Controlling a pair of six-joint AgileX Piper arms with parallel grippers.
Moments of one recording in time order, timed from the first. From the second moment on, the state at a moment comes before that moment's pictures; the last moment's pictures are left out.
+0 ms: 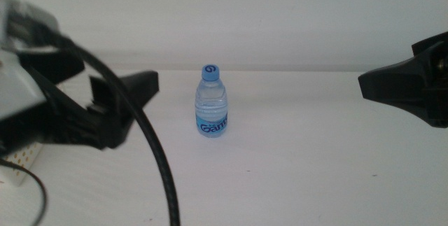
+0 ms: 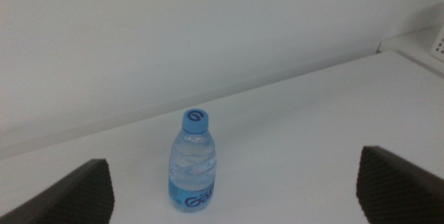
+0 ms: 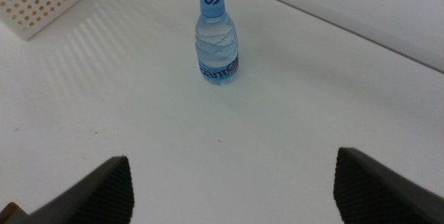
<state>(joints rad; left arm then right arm) -0.53 0.76 -0.71 -0.08 0.31 -0.08 0.66 1.01 -1.22 -0.03 1.01 0.06</state>
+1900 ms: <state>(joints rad) -0.53 1.77 -0.32 -0.10 -1.13 -0.12 0.66 1.01 -1.22 -0.03 1.01 0.06</state>
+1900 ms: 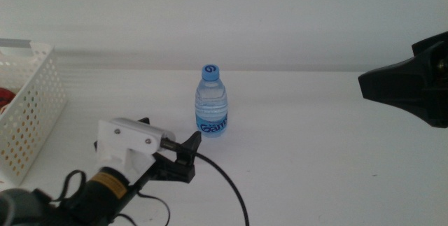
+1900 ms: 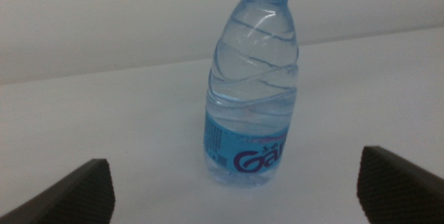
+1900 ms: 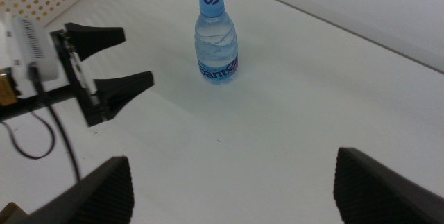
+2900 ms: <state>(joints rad) -0.53 1.98 -0.62 -0.03 -1.03 -0.15 0.66 1.01 -1.22 -0.03 1.01 0.06</state>
